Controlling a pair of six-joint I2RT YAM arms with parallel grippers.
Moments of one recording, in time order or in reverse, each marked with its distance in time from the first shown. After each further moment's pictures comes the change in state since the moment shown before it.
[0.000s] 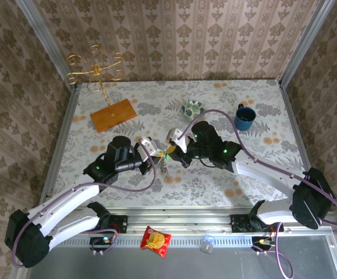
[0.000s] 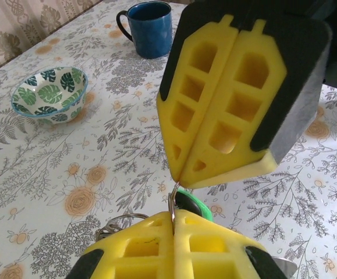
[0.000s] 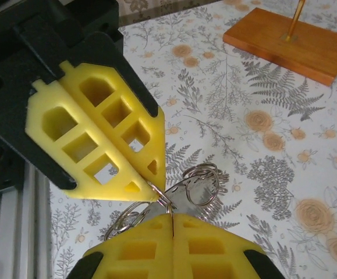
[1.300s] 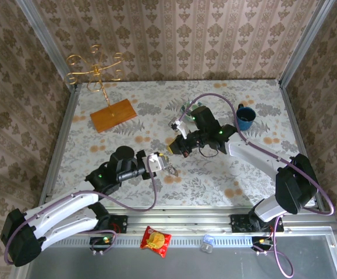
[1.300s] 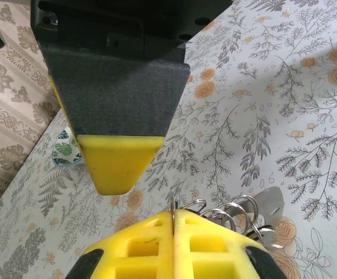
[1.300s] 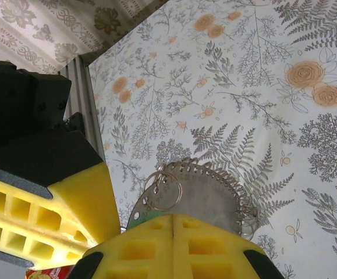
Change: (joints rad) left arm -0.143 -0.057 -0.088 0.105 -0.175 0.318; right arm -0.142 0.171 0.183 -0.191 -0.296 0.183
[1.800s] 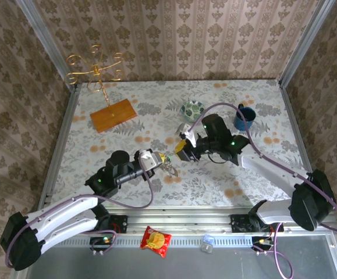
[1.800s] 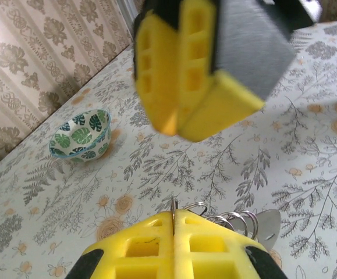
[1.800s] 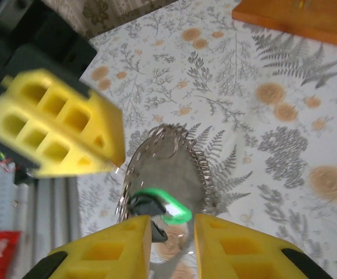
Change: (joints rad) left arm 0.038 -0.044 -0.111 0.182 0.020 -0.235; right arm 0.010 -0.207 -0.193 0.089 0.106 -0.238
